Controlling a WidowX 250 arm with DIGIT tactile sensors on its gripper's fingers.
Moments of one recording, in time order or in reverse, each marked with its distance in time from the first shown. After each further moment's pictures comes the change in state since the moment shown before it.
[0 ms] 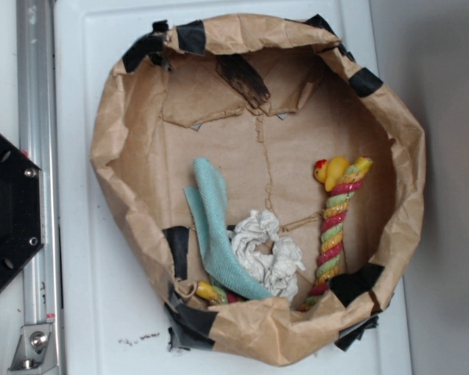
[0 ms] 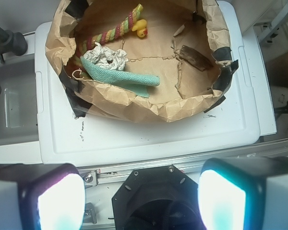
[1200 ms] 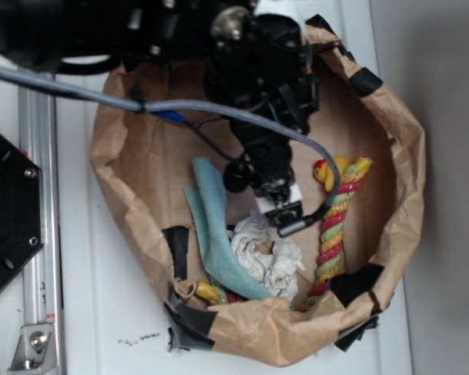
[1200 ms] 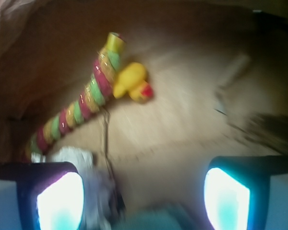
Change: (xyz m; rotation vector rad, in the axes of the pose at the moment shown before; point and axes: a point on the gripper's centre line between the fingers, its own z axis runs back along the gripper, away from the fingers) arm 0.143 0.022 -0.183 -0.261 -0.066 0.195
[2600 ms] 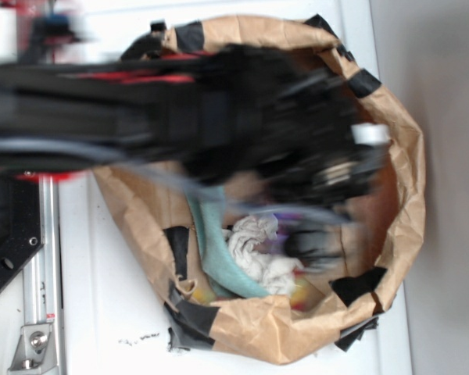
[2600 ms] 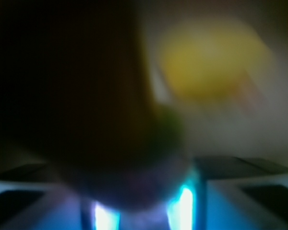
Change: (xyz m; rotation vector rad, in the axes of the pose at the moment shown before) arm -0.013 -0.025 -0.038 0.216 0.152 -0.074
